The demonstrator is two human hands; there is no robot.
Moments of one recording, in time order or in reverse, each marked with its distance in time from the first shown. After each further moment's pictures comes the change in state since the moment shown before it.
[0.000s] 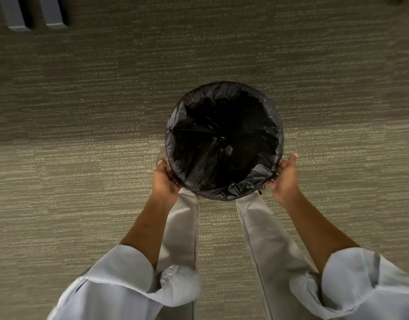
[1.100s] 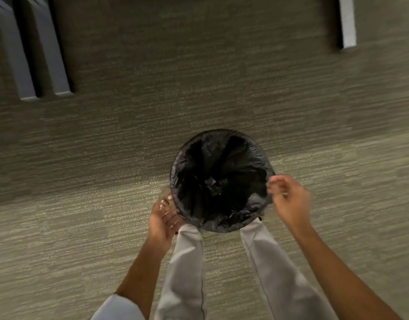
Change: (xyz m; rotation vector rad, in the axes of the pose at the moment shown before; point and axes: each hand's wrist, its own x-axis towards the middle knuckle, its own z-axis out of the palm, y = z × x) left_hand -0.047 0.042 -0.020 0.162 -0.094 -0.014; right_hand -0.079 -0.033 0.012 -0.759 0.232 -0.843
